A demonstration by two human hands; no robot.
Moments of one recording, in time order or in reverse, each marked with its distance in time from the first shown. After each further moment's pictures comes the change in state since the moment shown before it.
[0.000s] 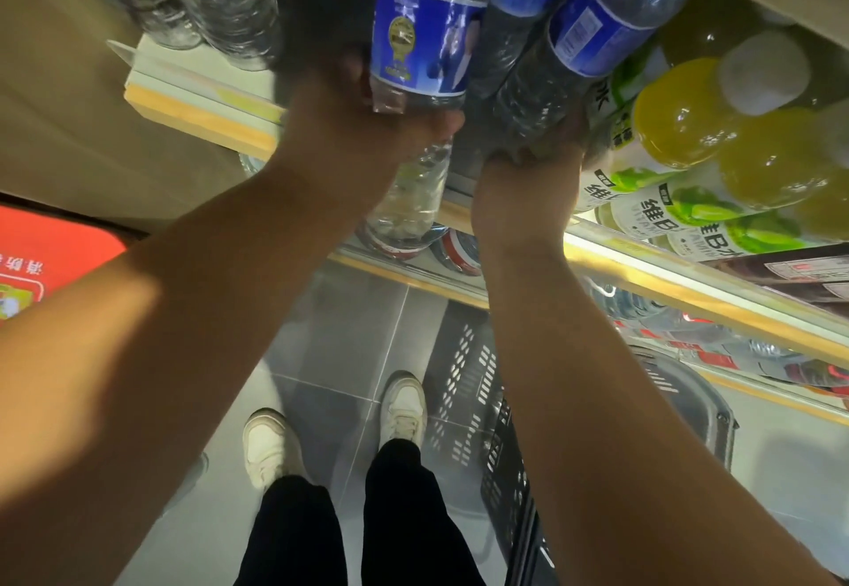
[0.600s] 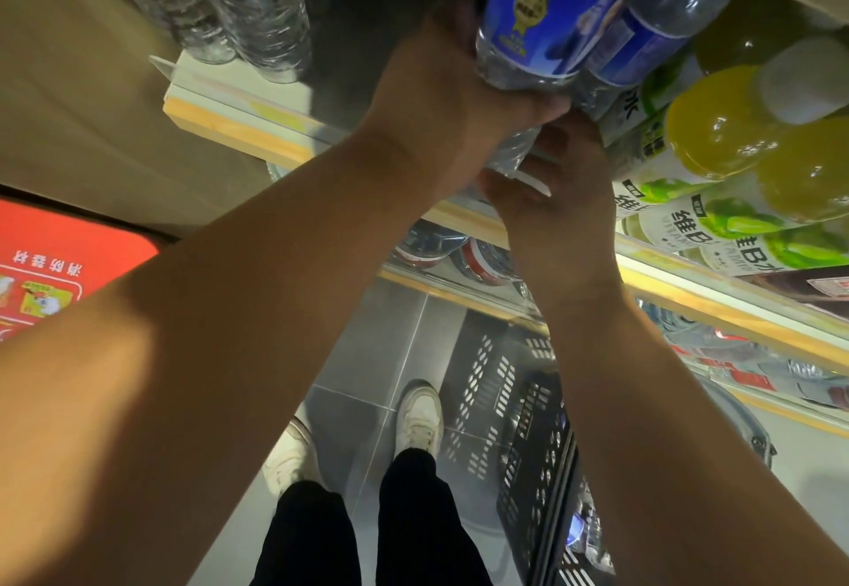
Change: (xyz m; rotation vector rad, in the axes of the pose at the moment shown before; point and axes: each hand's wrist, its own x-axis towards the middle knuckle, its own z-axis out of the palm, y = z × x) left_hand 0.016 0.022 0.026 -0.080 -0.094 0.166; right_hand -0.009 0.002 -0.023 0.102 -0.302 -0.140
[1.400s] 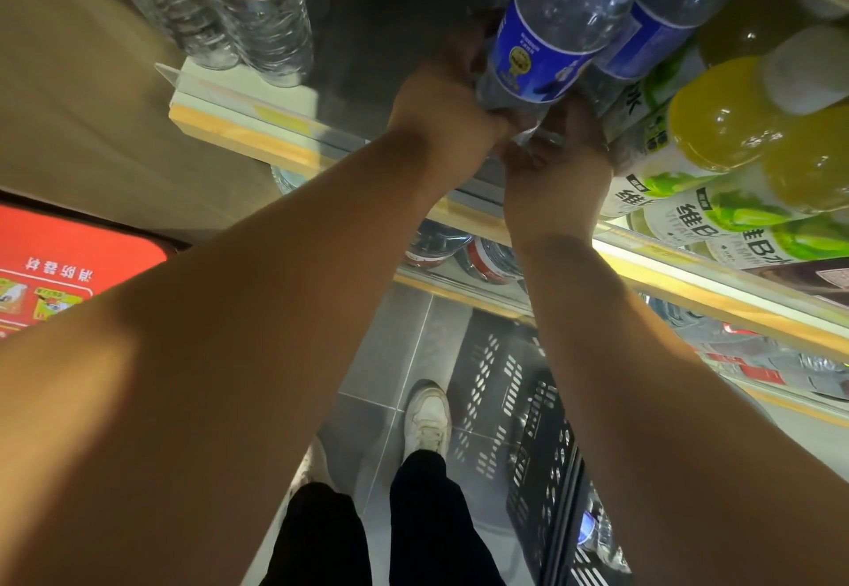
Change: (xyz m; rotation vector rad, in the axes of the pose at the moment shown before) left_hand 0.021 -0.029 0.010 0.139 -0.030 -0.091; right_hand 0.035 0.024 0.017 -0.292 0.213 -0.113
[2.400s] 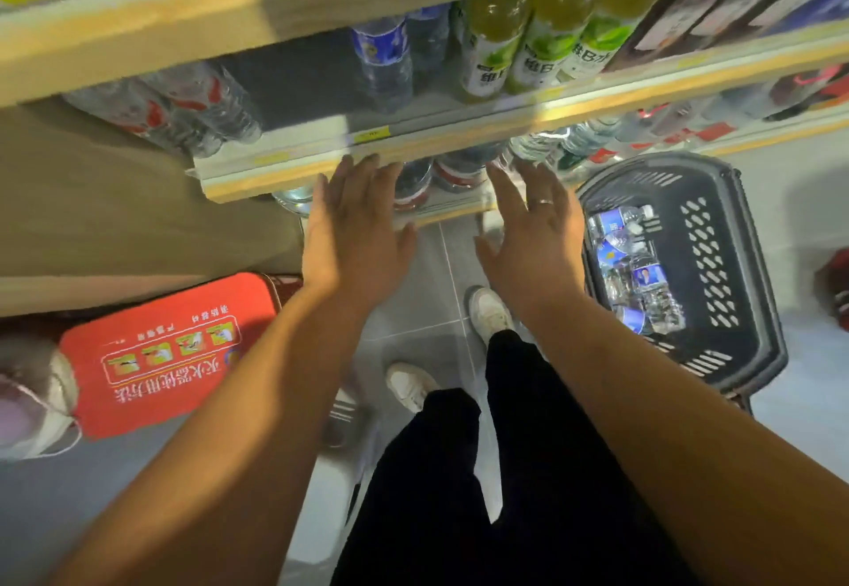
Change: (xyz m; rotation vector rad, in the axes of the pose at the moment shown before) left_hand -0.165 0.062 -0.066 1.278 -0.452 0.267; right_hand -0.188 -0.052 -0.121 -0.572 -0.182 0.166
